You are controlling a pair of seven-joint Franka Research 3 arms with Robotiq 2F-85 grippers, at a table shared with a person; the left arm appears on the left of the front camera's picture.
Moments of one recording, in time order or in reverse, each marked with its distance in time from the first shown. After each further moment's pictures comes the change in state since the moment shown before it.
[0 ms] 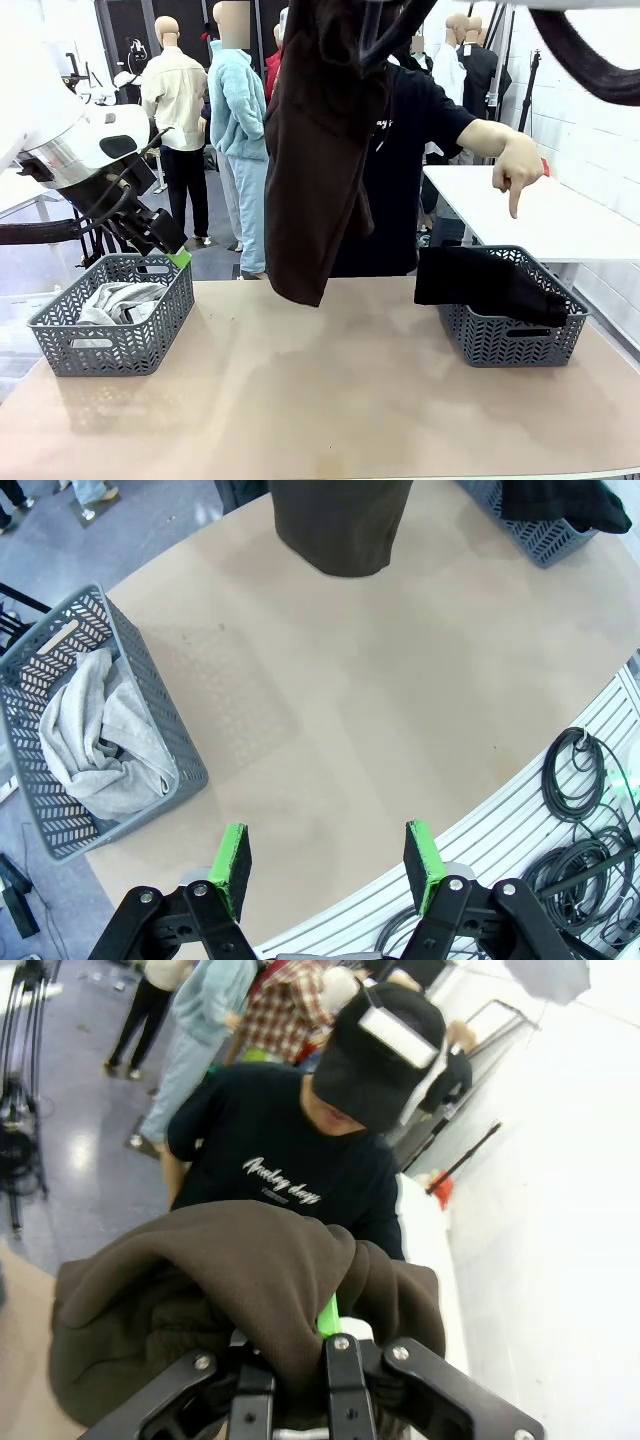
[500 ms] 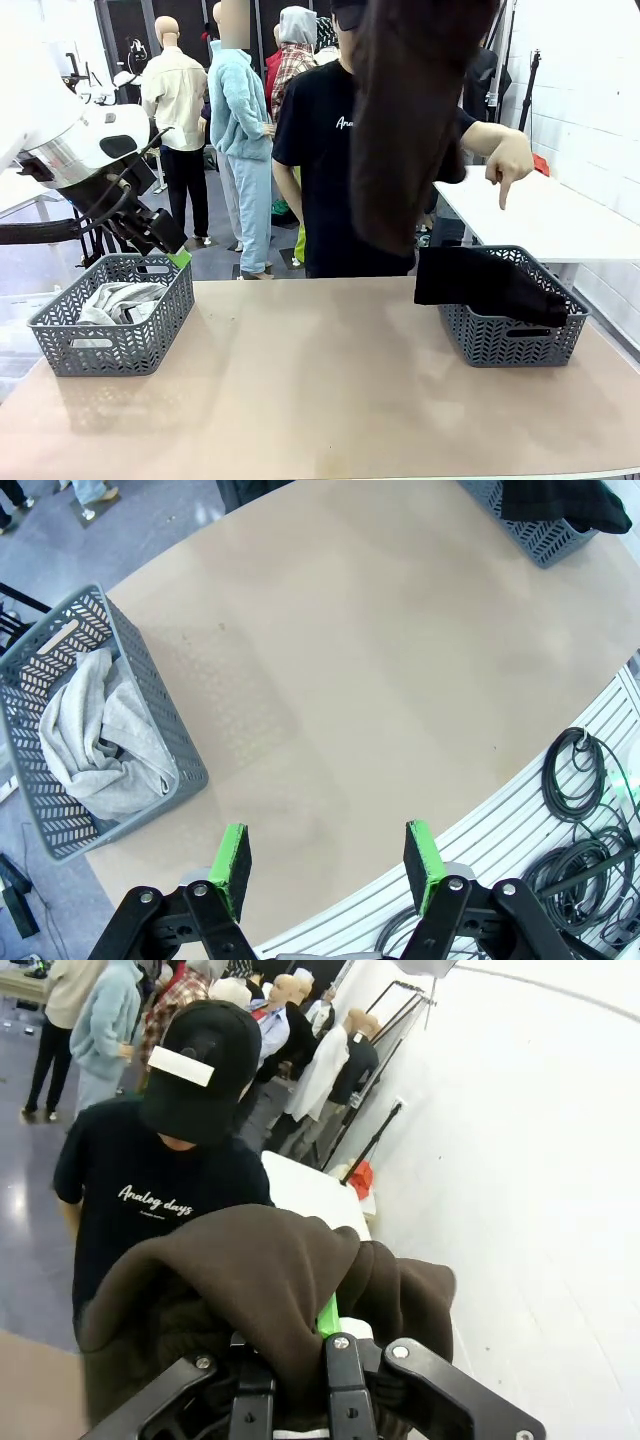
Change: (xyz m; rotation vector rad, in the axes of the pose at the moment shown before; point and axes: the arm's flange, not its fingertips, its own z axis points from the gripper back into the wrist) left arm 0.000 0.000 0.000 0.000 0.000 0.000; right arm 0.006 -0.117 0.033 -0.184 0.007 -0.075
